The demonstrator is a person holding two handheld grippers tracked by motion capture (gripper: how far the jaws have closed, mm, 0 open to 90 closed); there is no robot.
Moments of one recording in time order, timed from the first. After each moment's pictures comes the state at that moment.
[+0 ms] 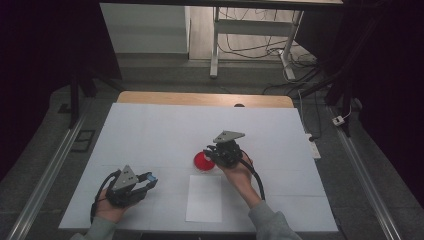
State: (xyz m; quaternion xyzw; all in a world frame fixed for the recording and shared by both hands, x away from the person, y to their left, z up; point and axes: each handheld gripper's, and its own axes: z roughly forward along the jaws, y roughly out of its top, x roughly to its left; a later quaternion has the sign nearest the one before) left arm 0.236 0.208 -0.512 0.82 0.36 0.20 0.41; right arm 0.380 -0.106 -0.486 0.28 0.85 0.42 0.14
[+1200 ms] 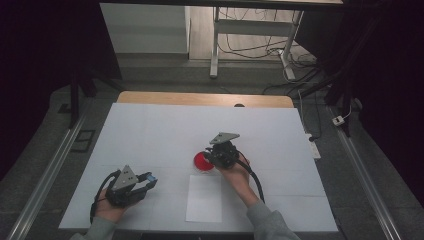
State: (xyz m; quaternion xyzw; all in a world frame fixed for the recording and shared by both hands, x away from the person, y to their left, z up) left arm 0.236 0.209 -0.512 0.82 0.36 0.20 0.41; right arm 0.385 -0.098 -0.499 0.28 0.87 0.39 0.14
